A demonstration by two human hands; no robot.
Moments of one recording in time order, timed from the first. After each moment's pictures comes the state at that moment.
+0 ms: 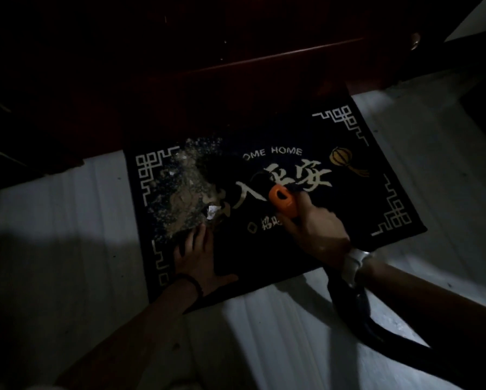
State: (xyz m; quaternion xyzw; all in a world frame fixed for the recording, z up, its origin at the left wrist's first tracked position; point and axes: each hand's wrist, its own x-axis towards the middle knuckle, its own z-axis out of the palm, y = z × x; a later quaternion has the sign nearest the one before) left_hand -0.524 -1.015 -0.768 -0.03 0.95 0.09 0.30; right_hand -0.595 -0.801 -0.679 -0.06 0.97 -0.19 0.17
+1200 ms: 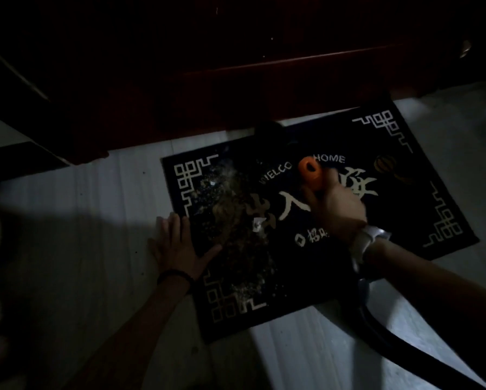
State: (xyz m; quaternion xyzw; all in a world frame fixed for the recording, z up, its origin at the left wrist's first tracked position) left_hand -0.526 -1.078 -0.784 -0.20 0.94 0.19 0.21; right_hand -0.638 -0.840 -0.684 0.01 0.97 -0.19 0.12
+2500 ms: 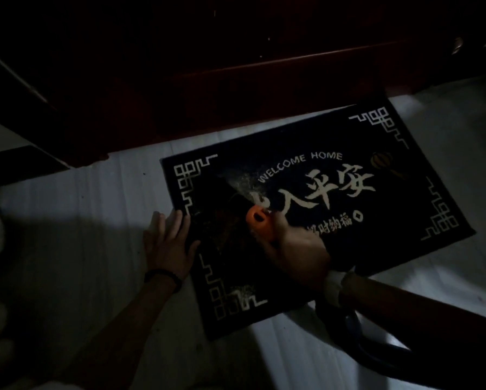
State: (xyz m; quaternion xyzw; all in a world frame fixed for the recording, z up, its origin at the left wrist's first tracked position) left_hand -0.521 -1.111 -0.800 -0.12 0.97 0.16 0.14; right_hand -0.570 -0.872 -0.709 -0.14 0.98 -0.08 0.08
